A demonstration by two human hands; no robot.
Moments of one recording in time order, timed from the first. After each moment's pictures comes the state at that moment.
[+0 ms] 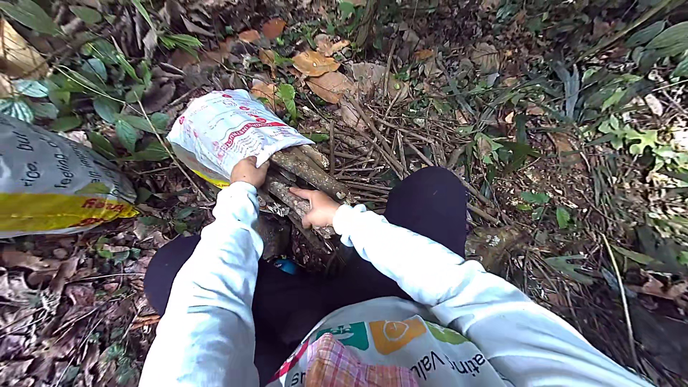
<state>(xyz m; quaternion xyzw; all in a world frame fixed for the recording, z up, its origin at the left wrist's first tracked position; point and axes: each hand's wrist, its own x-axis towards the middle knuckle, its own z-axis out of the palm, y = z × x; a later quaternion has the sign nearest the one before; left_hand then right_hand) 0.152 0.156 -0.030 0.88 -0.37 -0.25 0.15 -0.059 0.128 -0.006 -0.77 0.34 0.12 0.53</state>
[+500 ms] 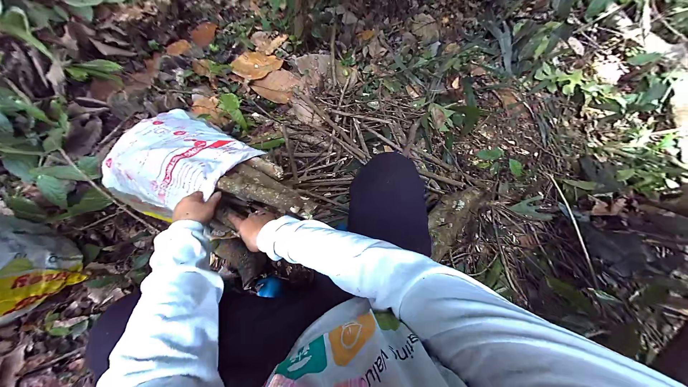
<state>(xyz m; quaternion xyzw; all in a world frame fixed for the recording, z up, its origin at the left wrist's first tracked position) 0.153 0.156 -0.042 0.88 -0.39 -0.25 0.05 -0.022 0.139 -0.007 -0.85 0.28 0.23 0.39</state>
